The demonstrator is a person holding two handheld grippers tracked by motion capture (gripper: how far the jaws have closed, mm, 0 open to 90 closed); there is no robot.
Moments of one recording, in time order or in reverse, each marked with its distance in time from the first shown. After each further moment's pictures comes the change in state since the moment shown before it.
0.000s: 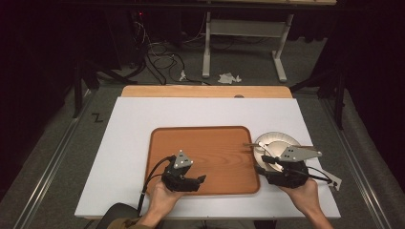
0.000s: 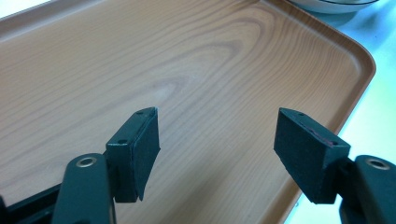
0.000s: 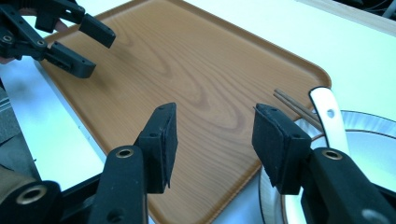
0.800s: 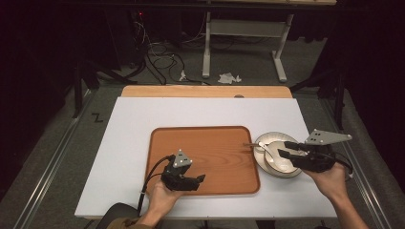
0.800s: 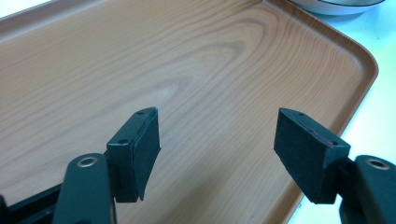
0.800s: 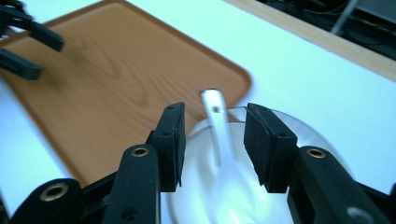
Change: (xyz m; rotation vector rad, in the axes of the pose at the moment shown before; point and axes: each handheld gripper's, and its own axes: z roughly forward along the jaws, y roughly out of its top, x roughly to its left) left arm 0.002 0.001 0.001 0.004 0.002 -0.014; right arm -0.058 0.014 -0.045 0.014 -0.101 -0.013
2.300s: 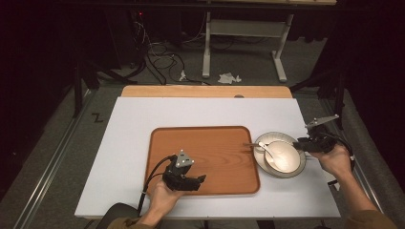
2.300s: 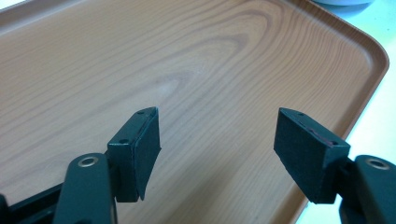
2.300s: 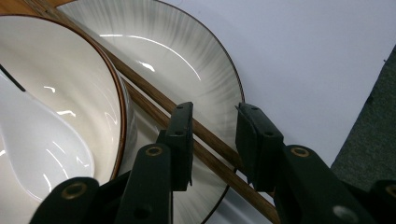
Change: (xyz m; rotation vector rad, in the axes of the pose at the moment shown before) left arm 0.000 0.000 0.006 0.027 0.007 0.014; right arm -0.103 -0.034 0.057 0.363 -0.101 0.120
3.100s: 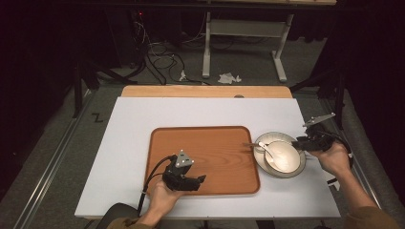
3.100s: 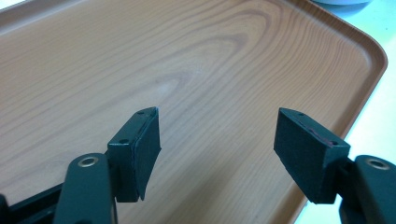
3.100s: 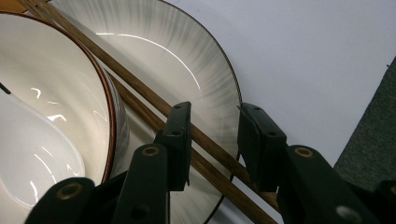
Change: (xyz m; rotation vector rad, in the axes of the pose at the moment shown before) left arm 0.001 0.000 -0.001 -0.004 -0.002 0.000; right arm -0.001 0.006 0.006 0.016 -0.001 -0.022
